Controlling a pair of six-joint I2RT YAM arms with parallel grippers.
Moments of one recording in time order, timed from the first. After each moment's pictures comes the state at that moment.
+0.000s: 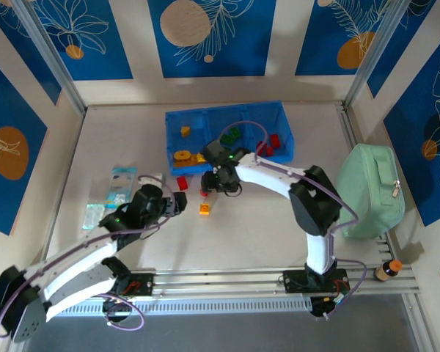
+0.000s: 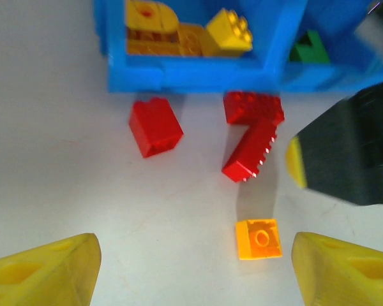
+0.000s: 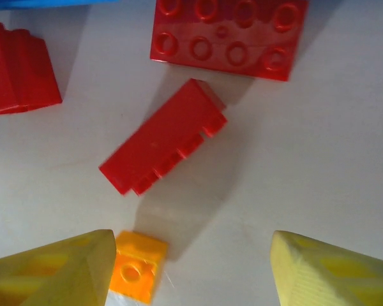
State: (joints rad) left arm -0.68 0.83 0.48 -0.28 -0.23 -0.64; right arm 0.80 1.96 1.49 -0.80 0.00 0.71
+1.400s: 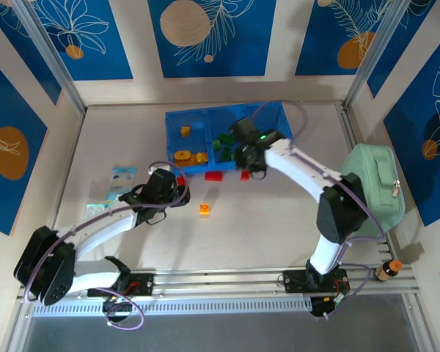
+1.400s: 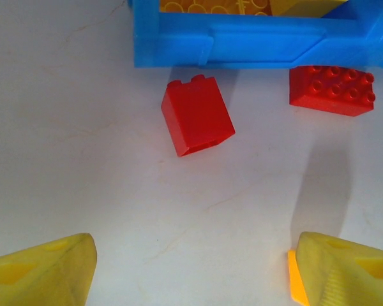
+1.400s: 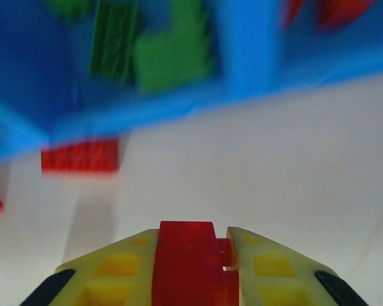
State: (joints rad) left arm -0.60 1.26 0.67 -0.29 -0.17 -0.62; right arm 0.53 1.72 1.51 -0.94 0.16 0.65
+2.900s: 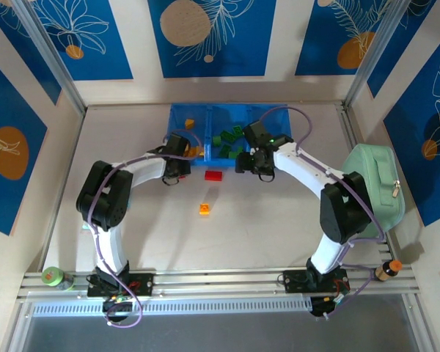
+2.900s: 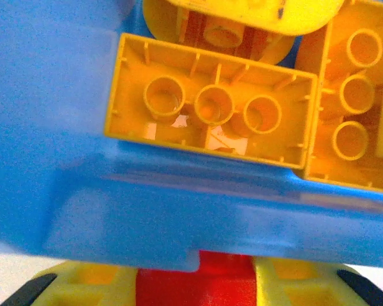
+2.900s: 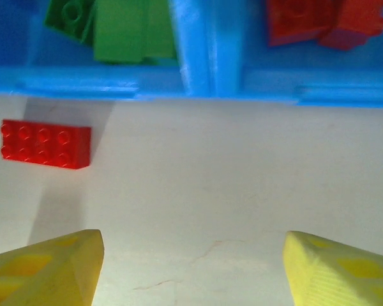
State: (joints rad) left arm -0.43 1.92 1.21 -0.35 -0.12 -0.54; right arm 0.52 1.72 1.34 -0.80 0.04 0.53
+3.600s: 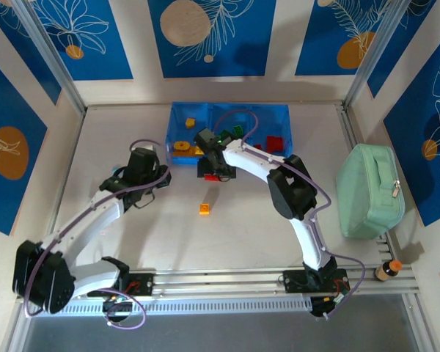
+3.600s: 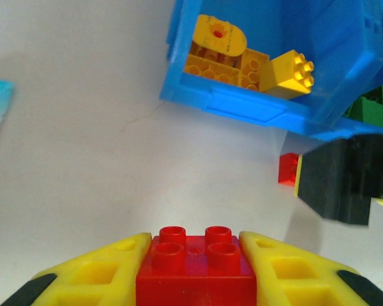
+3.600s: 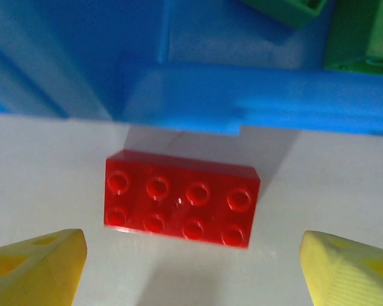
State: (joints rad) left arm -0.43 1.15 0.83 -0.48 -0.13 -0.57; right arm 0.73 2.21 1.81 -0.91 0.11 0.71
